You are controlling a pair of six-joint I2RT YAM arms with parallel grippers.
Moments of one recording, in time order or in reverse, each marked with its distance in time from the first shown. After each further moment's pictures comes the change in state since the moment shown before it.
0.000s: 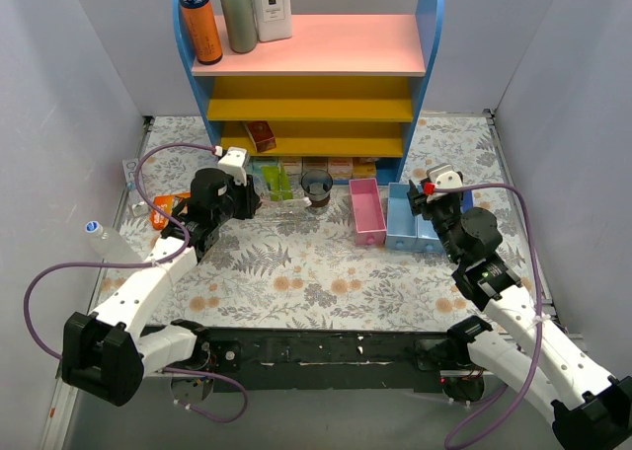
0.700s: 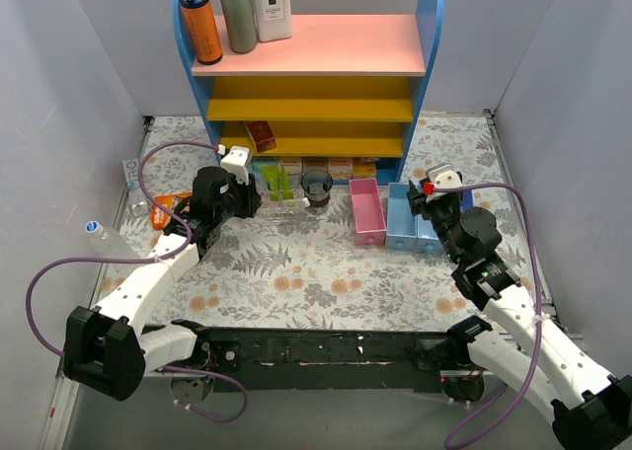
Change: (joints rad) left arm 0.000 0.029 0.008 0.015 0.006 0.016; right arm 0.000 0.005 0.000 0.000 0.000 0.000
